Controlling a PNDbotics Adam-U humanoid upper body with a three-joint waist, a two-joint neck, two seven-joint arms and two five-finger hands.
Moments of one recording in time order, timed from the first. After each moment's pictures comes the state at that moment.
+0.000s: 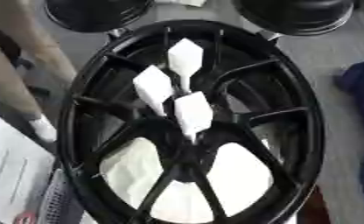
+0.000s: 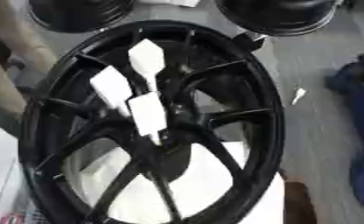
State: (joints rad) left arm -0.32 0.56 0.13 -1.91 0.19 0.17 0.51; right arm -0.31 -0.54 -0.21 -1.74 -0.36 -0.15 0.44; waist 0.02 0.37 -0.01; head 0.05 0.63
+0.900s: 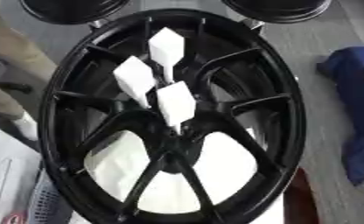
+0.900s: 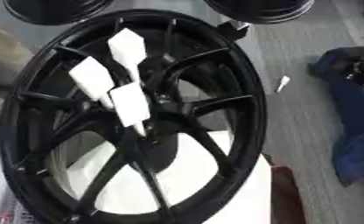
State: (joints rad) left arm -0.54 1.10 -0.02 -1.93 -0.01 0.14 -0.05; right arm -0.24 -0.57 -0.22 -1.74 -0.33 -0.19 0.42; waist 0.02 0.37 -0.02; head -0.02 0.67
